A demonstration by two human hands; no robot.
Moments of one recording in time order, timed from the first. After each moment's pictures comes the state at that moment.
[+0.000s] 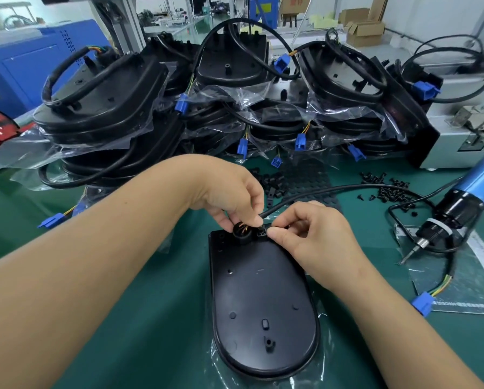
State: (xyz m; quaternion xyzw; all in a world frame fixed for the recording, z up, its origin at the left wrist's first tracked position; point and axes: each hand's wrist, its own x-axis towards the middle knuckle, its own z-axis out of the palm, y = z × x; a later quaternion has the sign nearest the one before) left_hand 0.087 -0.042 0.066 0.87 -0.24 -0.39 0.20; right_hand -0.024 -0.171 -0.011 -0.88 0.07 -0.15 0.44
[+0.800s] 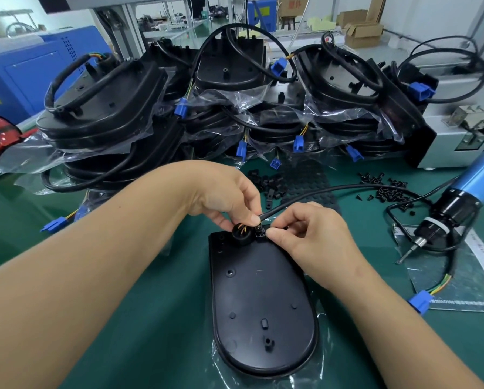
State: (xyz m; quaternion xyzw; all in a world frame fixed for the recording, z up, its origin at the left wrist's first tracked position) left_hand 0.087 -0.036 0.061 0.85 -0.21 -0.40 0.27; right_hand -0.024 -0.171 -0.012 -0.88 0.08 -0.15 0.44
